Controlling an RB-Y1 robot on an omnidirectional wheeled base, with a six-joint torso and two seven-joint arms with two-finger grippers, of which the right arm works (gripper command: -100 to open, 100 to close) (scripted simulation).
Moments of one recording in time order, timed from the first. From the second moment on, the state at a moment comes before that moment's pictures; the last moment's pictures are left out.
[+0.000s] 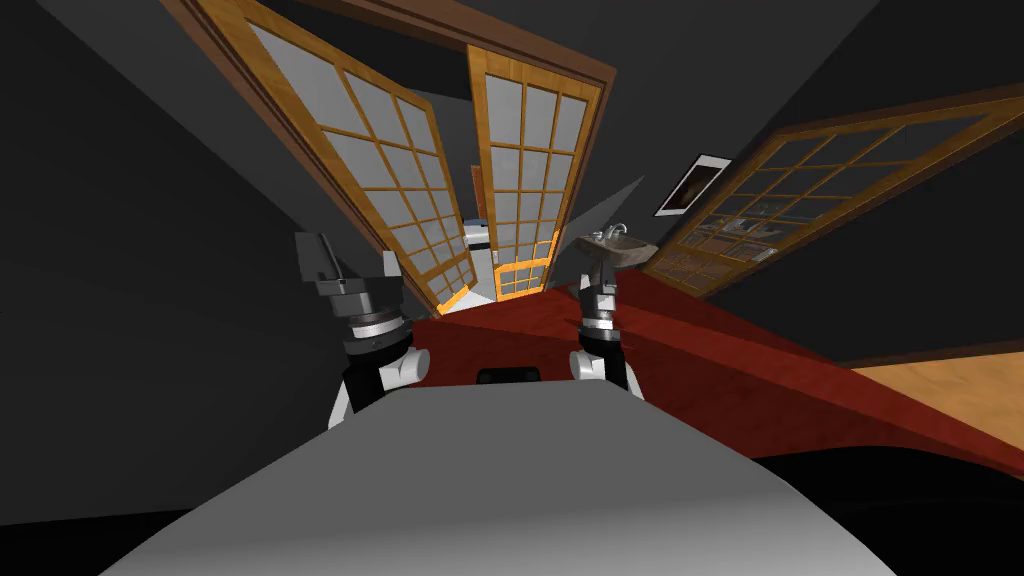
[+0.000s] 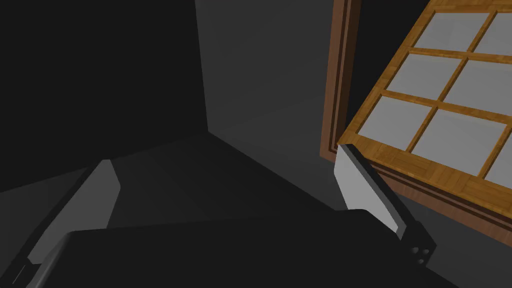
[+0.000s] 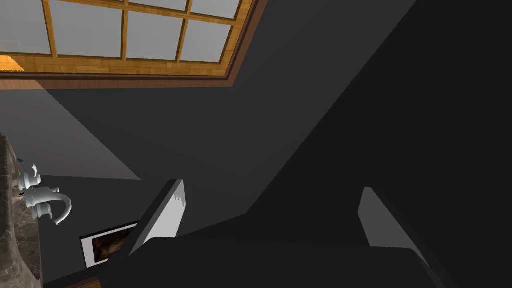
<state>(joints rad) 0.53 0.05 0.05 -2.31 0.11 -0.40 0.04</state>
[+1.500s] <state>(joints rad) 0.43 -0.04 -0.02 -2.00 -0.11 -0.53 -0.17</state>
